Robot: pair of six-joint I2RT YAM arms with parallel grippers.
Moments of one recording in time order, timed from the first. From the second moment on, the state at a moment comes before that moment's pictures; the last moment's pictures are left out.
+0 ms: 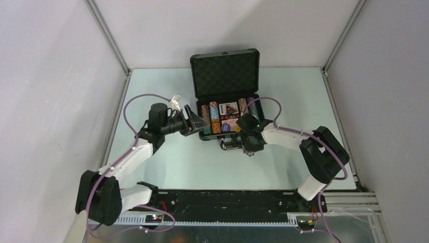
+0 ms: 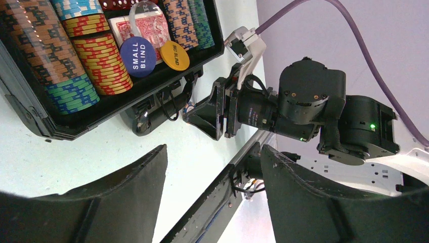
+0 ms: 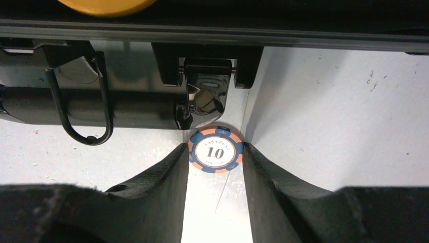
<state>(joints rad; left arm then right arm) -0.31 1.15 0.65 0.07 0.65 -0.87 0.72 1.66 0.95 -0.56 0.15 0.51</state>
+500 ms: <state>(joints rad) -0.31 1.15 0.65 0.07 0.65 -0.87 0.72 1.61 0.93 -0.59 0.14 0.51</state>
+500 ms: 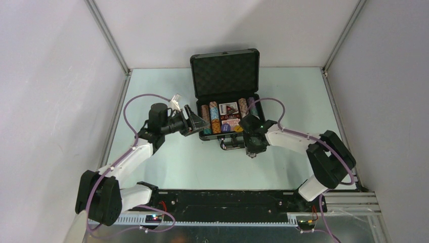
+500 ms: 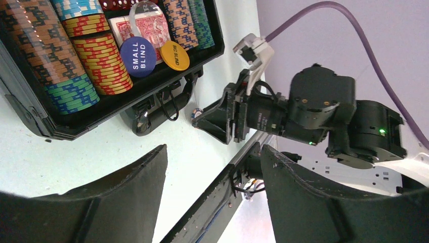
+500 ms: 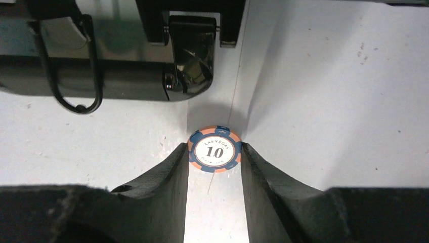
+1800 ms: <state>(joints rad) -0.31 1.15 0.65 0.07 0.65 -0.87 0.65 1.48 0.96 -0.68 0.07 0.46</state>
